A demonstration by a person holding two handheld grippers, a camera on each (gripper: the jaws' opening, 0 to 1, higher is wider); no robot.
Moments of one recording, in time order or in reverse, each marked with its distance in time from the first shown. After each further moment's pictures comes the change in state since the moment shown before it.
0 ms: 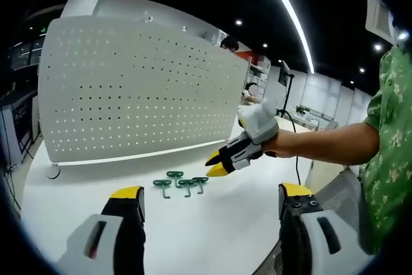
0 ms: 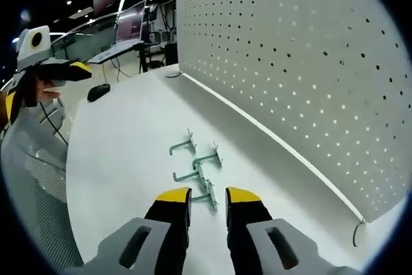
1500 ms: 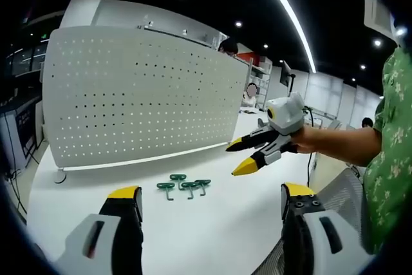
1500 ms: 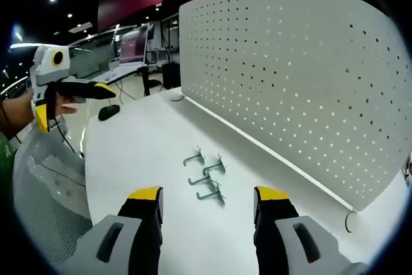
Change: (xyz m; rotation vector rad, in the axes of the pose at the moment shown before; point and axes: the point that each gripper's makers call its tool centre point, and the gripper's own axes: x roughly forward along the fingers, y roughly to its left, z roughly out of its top) left arm -0.010 -0.004 0.006 0.027 -0.019 0.026; right arm -0.060 0.014 0.014 0.041 -0.129 -0.030
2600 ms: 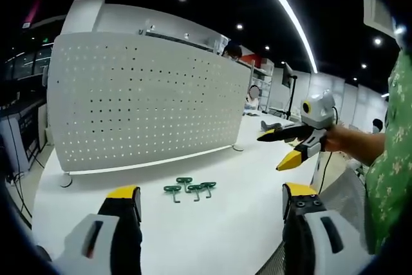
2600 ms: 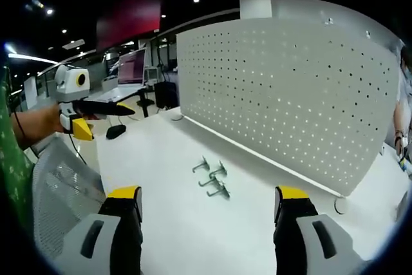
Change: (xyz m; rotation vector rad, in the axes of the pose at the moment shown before) left arm -0.010 0.009 0.007 0.013 -0.018 0.021; right arm -0.071 0.024 0.015 0.052 -0.122 -0.057
